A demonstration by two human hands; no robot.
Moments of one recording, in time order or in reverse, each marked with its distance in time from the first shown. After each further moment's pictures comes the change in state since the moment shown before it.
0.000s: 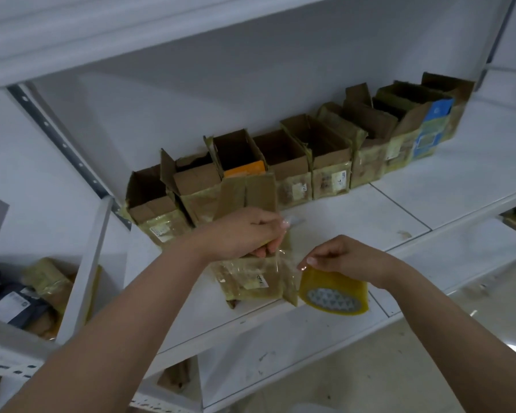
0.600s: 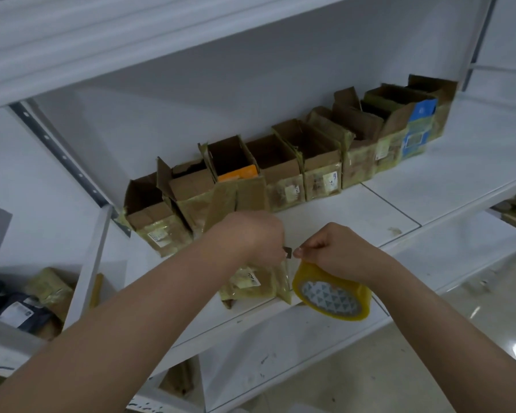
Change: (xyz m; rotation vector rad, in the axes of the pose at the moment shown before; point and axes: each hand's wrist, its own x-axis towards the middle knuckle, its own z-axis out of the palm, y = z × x) left_hand 0.016 0.059 0.022 0.908 -0.228 -0.290; right_hand -0.018 -0.025 0.008 -0.205 0.256 -0.032
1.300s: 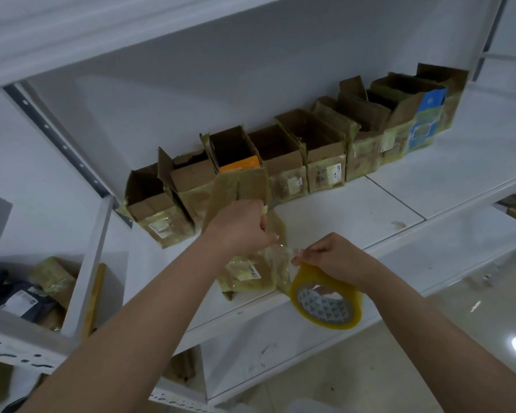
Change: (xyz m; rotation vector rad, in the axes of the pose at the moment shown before) left_hand 0.016 -0.028 0.037 -0.440 0.363 -0.103; right_hand 0.001 0.017 0.020 0.254 -0.109 0.168
